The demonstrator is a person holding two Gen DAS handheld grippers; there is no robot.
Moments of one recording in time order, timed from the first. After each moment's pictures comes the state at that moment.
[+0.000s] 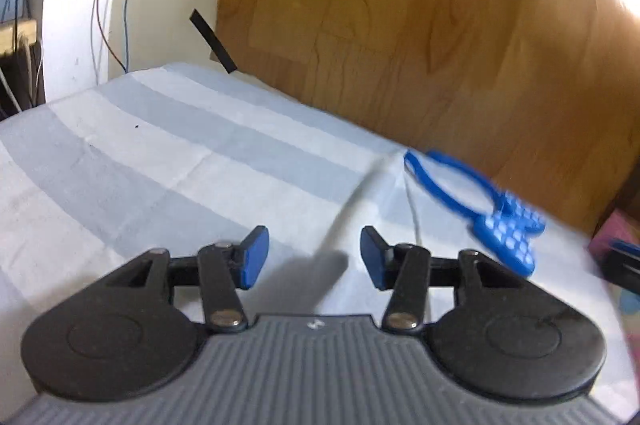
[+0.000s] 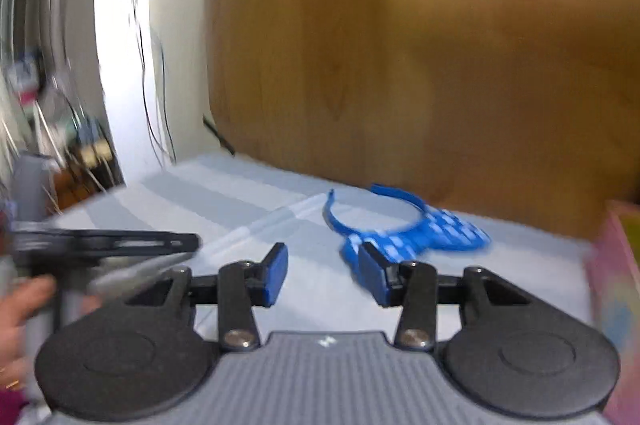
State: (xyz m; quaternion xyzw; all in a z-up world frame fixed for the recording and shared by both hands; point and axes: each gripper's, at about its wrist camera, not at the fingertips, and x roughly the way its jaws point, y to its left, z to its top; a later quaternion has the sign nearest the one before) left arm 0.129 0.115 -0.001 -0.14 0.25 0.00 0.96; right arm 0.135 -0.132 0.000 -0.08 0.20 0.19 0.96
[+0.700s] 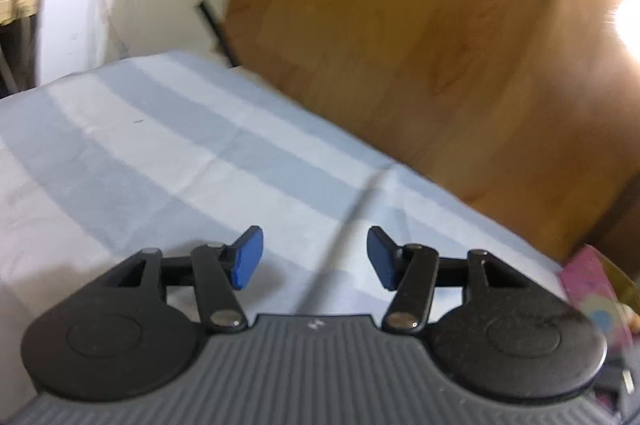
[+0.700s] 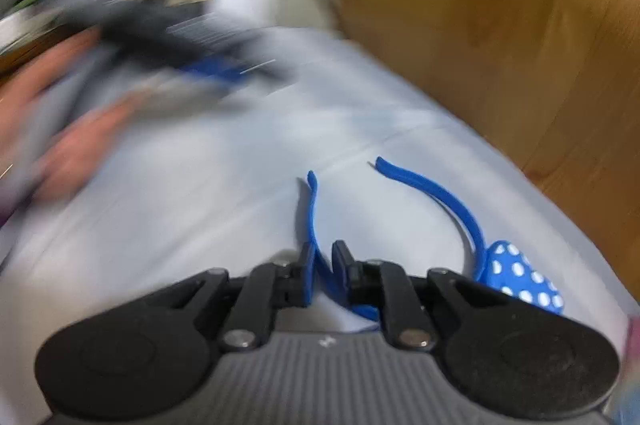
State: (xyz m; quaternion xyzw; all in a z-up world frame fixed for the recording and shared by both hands) left arm 0.122 0.139 0.007 -0.19 0.25 -0.05 0.95; right arm 0.089 -0.120 -0.044 -0.28 0.28 0.32 0.86
